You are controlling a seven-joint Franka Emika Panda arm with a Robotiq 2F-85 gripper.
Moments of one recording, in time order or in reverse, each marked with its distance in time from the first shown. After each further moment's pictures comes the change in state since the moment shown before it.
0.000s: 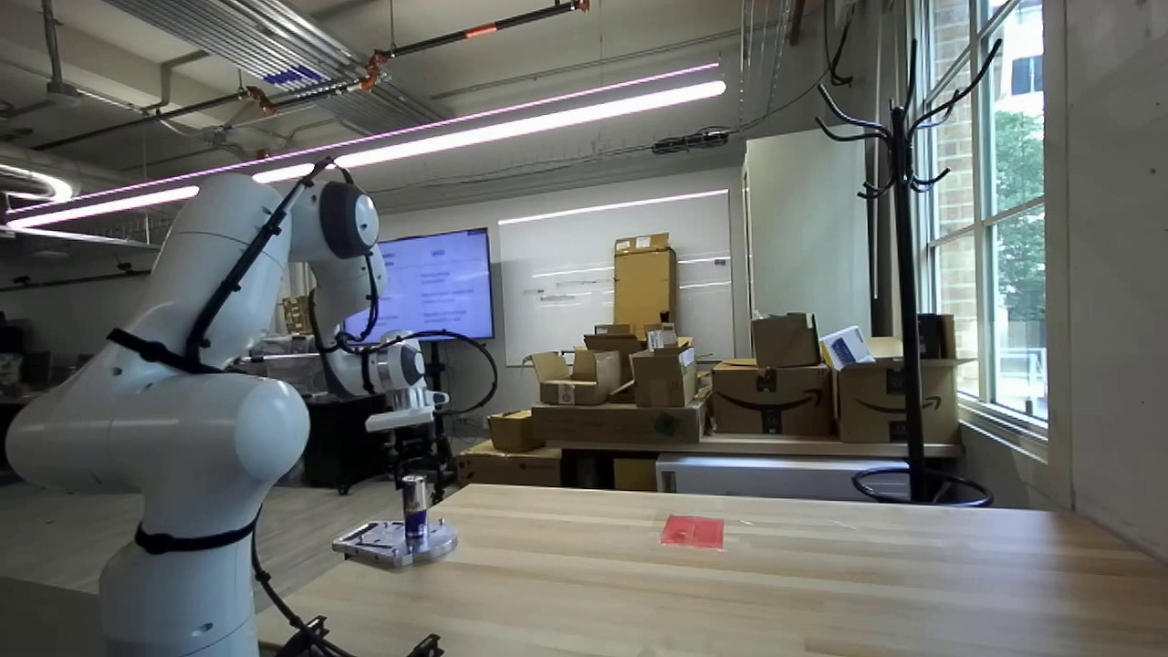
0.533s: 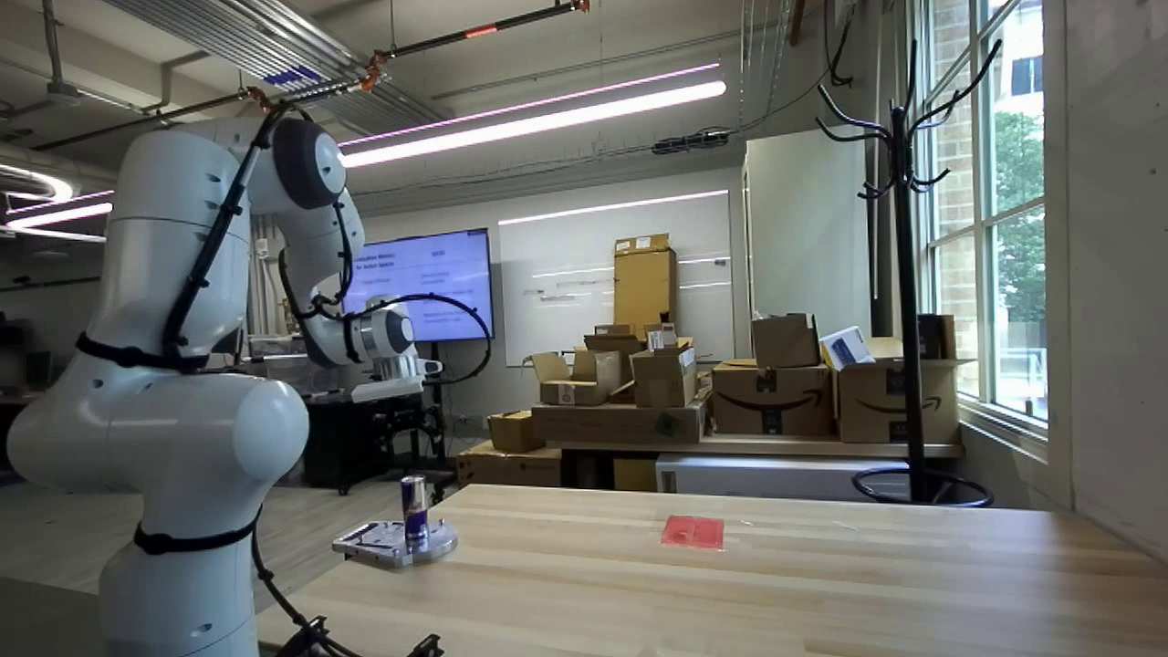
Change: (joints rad) arm -0.015 -0.288 -0.003 -0.224 0.029 0.006 0.013
